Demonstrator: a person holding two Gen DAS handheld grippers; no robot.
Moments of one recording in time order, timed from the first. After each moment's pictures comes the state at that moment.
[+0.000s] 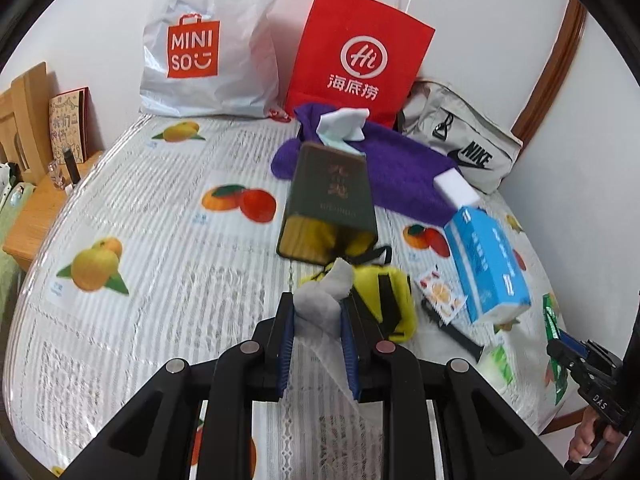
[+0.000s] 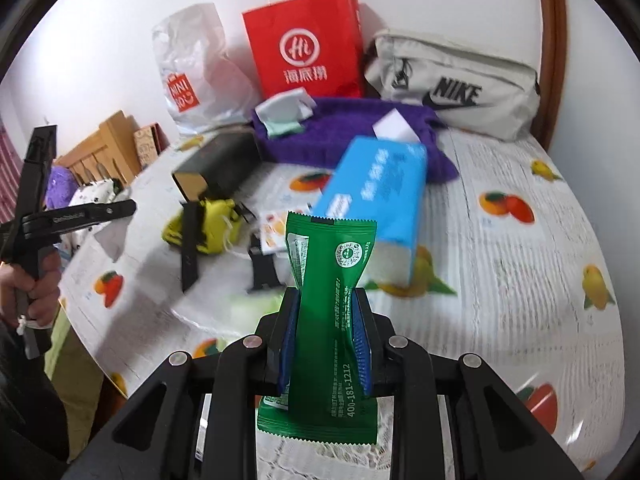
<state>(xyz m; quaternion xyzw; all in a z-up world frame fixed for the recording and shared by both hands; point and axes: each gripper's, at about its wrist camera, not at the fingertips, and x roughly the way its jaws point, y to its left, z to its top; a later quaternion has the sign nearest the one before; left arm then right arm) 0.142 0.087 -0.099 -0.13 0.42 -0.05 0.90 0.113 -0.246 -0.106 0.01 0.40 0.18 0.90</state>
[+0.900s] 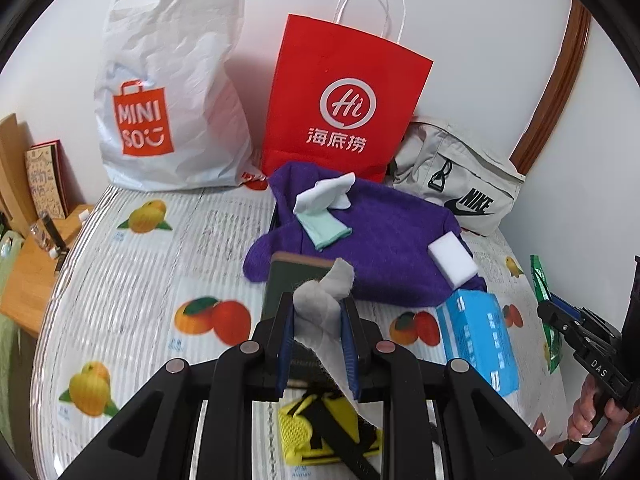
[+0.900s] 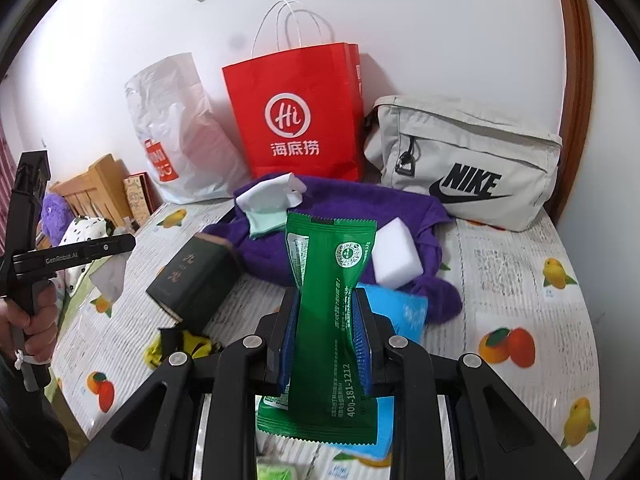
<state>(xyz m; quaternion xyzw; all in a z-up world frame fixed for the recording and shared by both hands) 0.244 0.075 -0.044 -0.11 0.40 -0.06 0.91 0.243 -0.234 -0.052 0.02 0.36 0.18 0.92</state>
